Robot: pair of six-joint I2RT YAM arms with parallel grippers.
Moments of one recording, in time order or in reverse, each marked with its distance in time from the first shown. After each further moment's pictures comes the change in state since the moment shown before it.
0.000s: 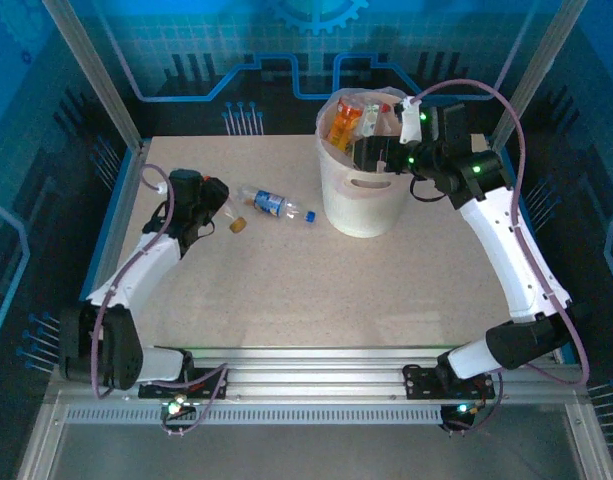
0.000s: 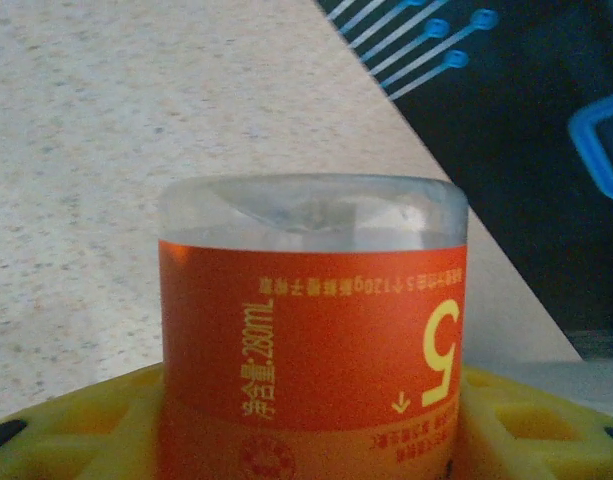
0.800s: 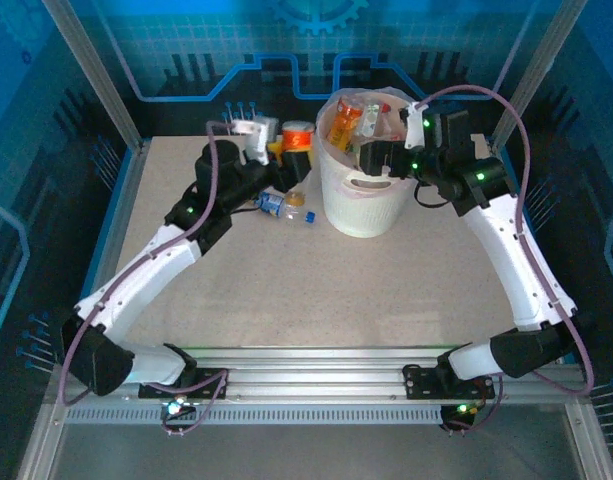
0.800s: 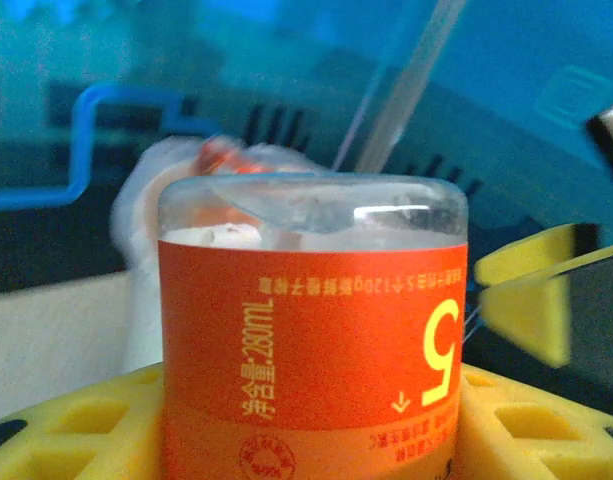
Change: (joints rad) left arm -0.418 0.038 0.389 0.183 0.259 0.610; right arm 0.000 -0.052 -0.056 -0.002 0.085 -0.005
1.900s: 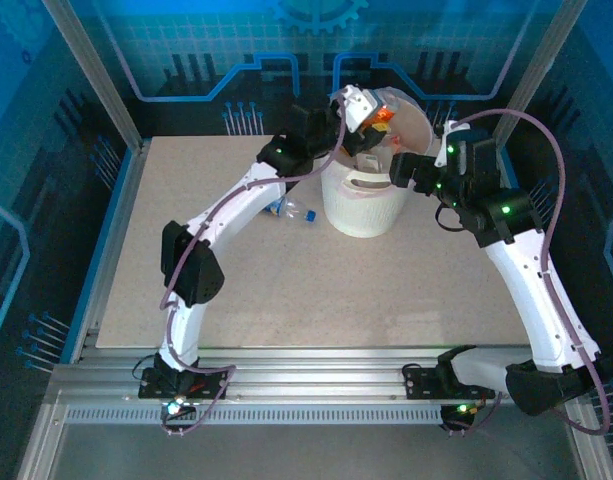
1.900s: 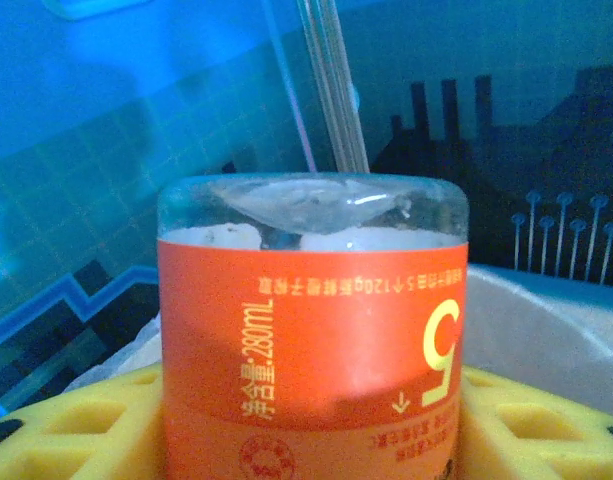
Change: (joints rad) left arm -0.082 0.722 0.787 -0.112 0.044 0.621; right arm -0.034 -0.195 -0.167 -0.001 0.202 0.082
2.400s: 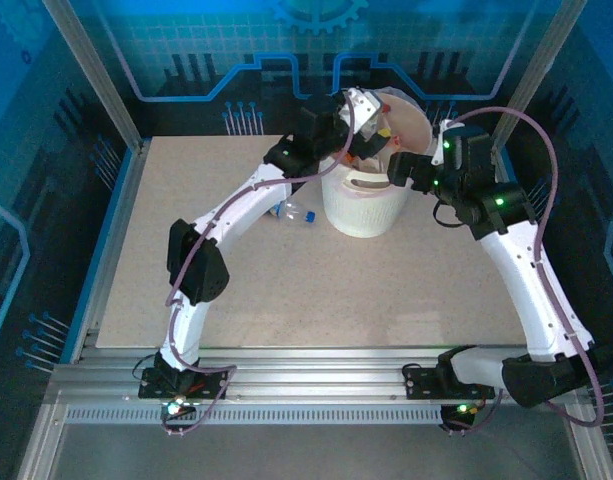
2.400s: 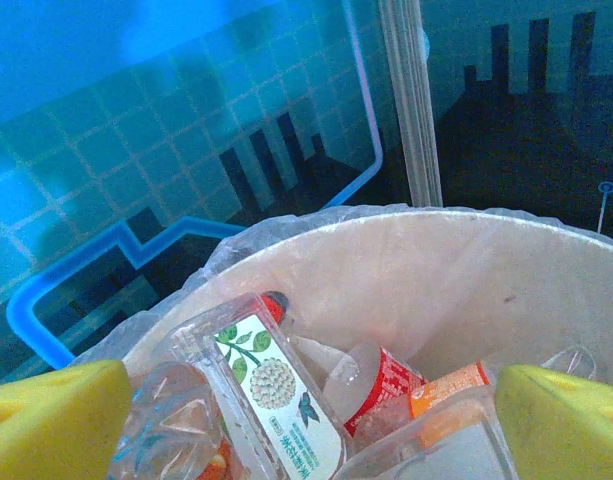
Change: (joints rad) left arm -0.017 0.030 0.013 -0.013 -0.167 0.009; right arm -0.026 0.045 0.000 0.000 -0.041 -0.001
